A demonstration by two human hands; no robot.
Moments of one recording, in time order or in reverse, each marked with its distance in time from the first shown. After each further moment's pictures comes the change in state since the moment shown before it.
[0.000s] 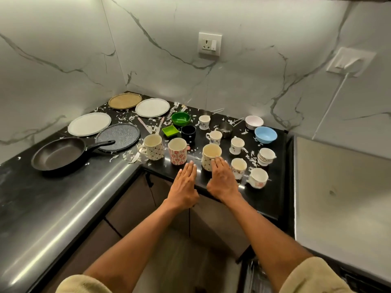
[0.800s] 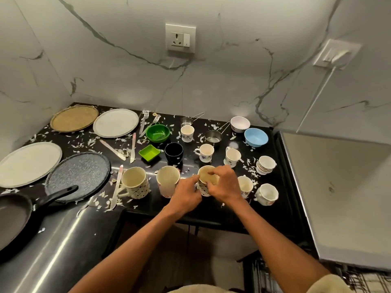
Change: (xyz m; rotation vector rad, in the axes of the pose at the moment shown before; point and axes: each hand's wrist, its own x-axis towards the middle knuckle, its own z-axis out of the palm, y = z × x) left_hand 0.146 -0.054 -0.027 -0.538 -0.087 0.209; right_hand 0.117 0.008 0.018 0.293 0.283 0.198
